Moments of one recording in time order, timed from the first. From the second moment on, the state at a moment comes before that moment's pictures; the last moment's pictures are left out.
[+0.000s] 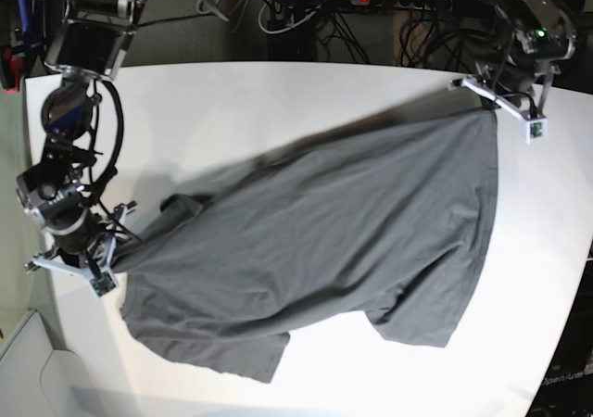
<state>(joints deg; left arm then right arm) 19.8 4.8 -39.6 115.2 -16.1 -23.8 65.0 10.0 10.0 16.3 99.5 -19.0 40.6 -42.4</state>
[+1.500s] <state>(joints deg) 20.0 -1.4 -39.3 112.5 -18.3 -23.8 64.9 -0.2 21.8 -1.1 99.1 -18.4 40.5 -49.7</state>
